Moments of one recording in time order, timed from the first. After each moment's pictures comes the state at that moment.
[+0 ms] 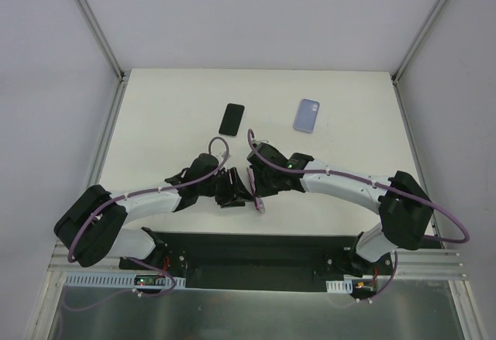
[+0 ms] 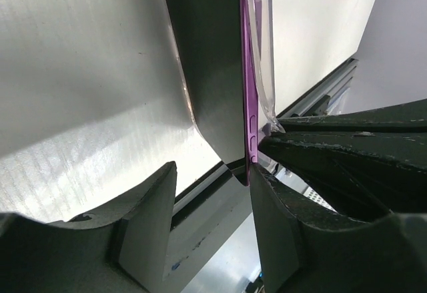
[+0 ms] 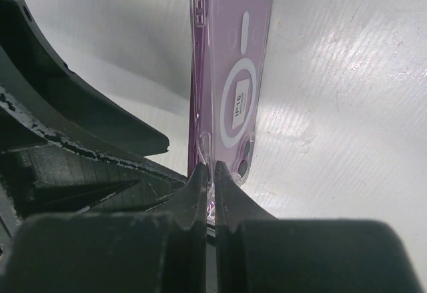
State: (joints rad) left arm -0.71 1.31 0.46 0.13 0.46 -1.07; right arm 1.01 1.56 1.08 -0.60 0.10 0.69
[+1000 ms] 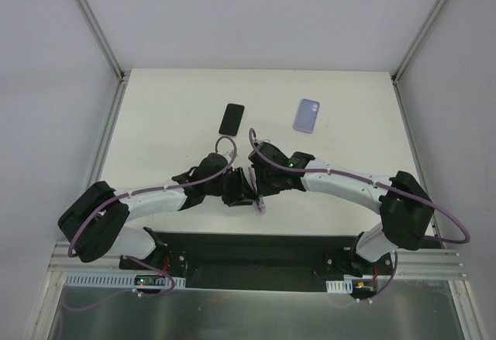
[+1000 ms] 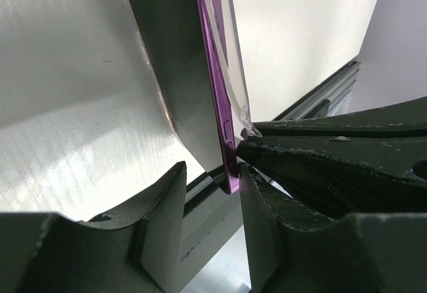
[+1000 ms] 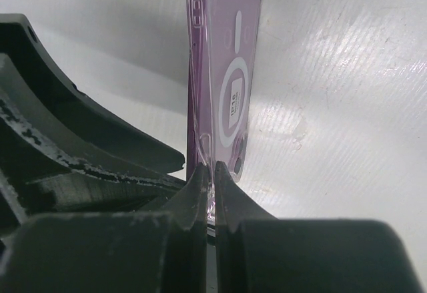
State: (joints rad) left arm -0.78 1.35 0.52 0.12 0.38 -1.11; right arm 1.00 1.56 1.09 -0.62 0.10 0.69
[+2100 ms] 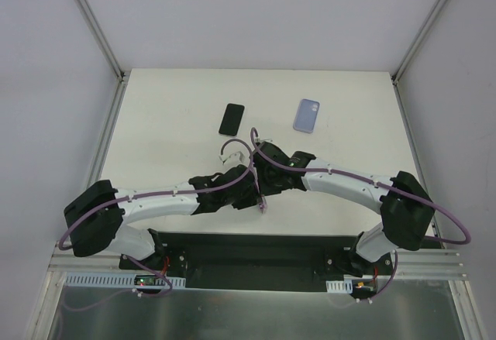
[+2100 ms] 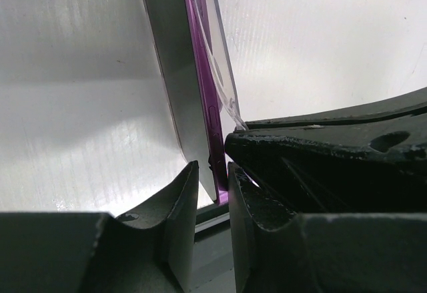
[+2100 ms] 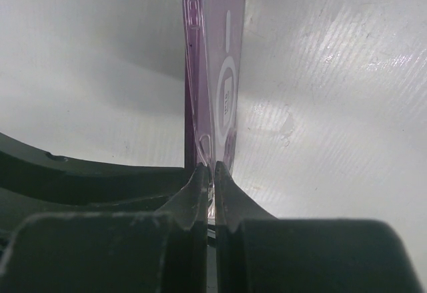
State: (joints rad) left arm -1.06 1.37 0.73 -0.23 -0.19 -1.20; right arm 1.00 1.55 1.09 -0.64 0.12 0.70
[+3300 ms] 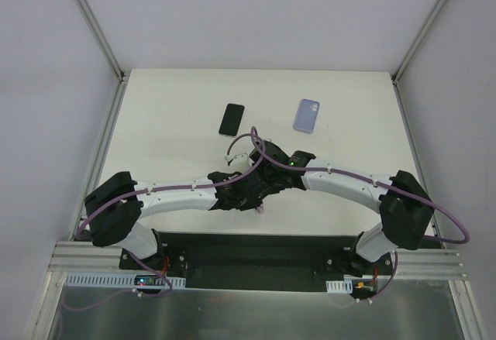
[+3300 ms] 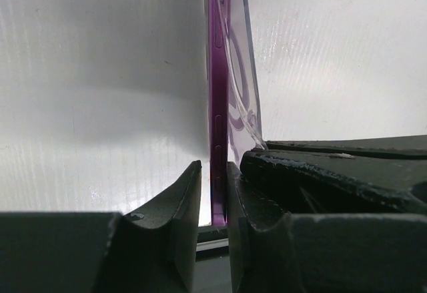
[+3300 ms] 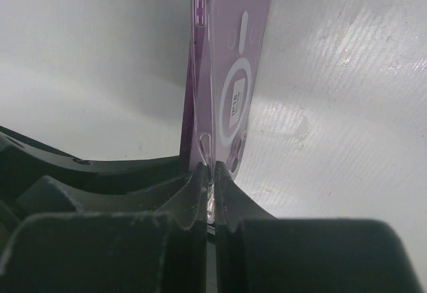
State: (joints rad) left arm -1.12 1.52 0.91 -0.52 -0.35 -1.25; right arm 0.99 1.56 1.09 -0.62 0.09 0.71
